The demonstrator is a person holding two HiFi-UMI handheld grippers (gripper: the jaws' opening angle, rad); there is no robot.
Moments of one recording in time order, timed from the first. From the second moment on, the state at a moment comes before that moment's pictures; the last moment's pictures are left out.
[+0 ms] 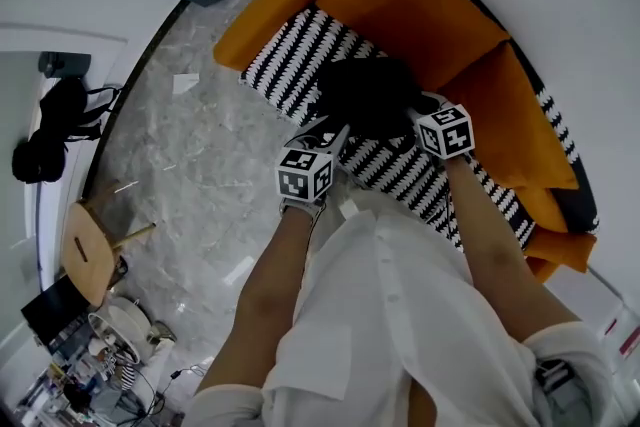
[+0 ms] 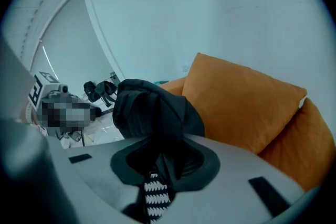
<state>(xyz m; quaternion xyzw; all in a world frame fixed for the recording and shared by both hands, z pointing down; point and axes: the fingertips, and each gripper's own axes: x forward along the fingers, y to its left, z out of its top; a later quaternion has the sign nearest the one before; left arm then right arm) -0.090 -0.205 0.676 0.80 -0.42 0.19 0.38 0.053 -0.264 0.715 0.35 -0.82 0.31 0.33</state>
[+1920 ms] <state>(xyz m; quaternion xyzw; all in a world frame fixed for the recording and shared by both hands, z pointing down) -0.209 -0.146 0.496 0.78 -0.58 0.05 0.25 -0.006 -0.231 0.501 0.28 -0.93 0.16 0.18</state>
